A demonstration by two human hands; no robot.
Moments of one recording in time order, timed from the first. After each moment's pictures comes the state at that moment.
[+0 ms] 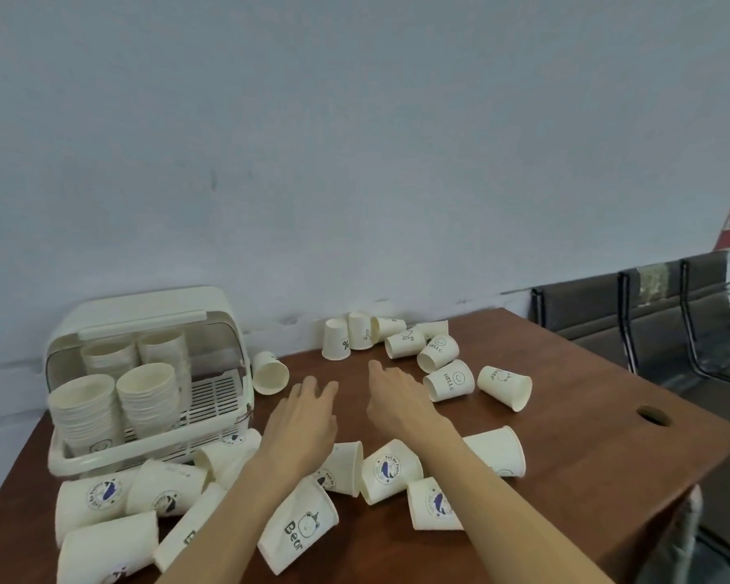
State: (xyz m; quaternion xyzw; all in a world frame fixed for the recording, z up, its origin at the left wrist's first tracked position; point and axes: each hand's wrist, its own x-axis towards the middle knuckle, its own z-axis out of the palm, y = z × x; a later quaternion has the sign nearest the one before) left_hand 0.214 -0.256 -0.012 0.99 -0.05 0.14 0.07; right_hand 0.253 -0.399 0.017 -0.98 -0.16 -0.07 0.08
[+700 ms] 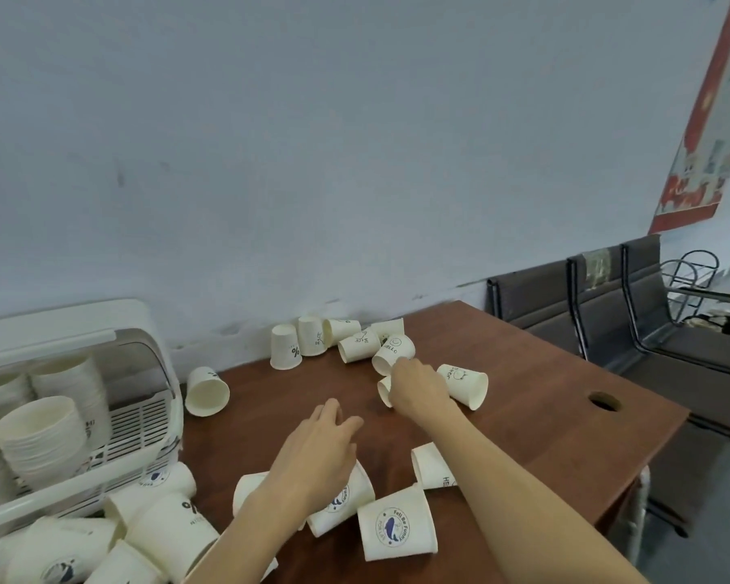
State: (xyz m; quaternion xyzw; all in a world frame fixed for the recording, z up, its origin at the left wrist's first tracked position) left_hand 0.243 -0.332 -0.029 0.97 -0.19 0.10 0.11; right_hand 0.326 -0.495 -0.004 -0.99 -0.03 -0.08 0.05
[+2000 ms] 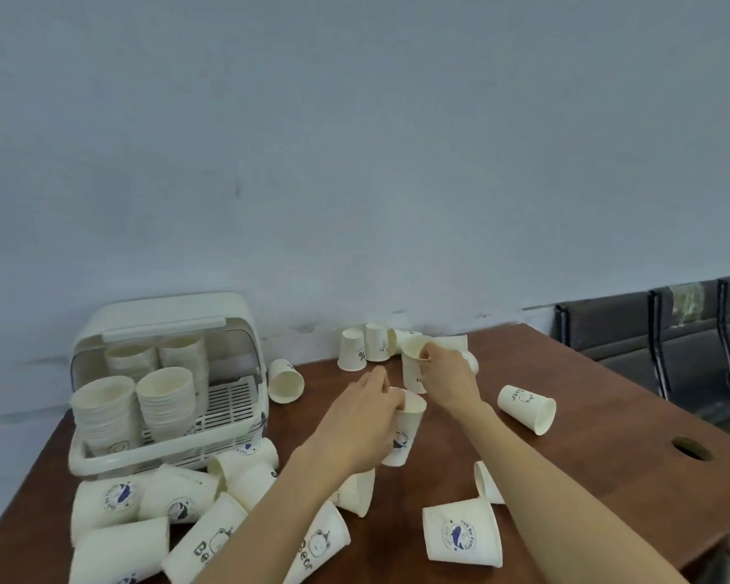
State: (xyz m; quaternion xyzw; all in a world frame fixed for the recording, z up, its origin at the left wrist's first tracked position) left_hand 0.223 -0.294 0.021 0.97 -0.18 0.15 0.12; right_hand 0.354 -0.448 -0.002 -0.96 -0.07 -0.17 0.21
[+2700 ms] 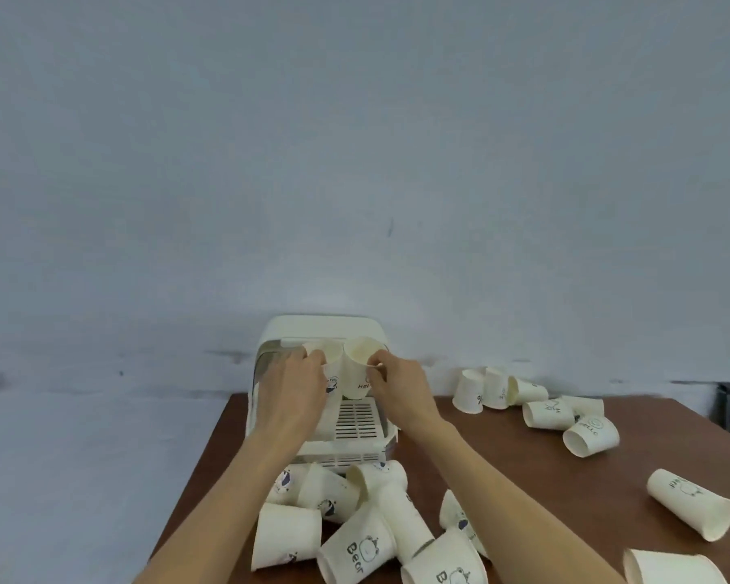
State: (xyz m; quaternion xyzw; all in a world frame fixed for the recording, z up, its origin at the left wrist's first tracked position) left_hand 0.158 -0.069 0.054 0.91 0.17 0.36 0.07; right_hand 0.273 -0.200 0.040 -0.86 -0.35 -0.18 0.32
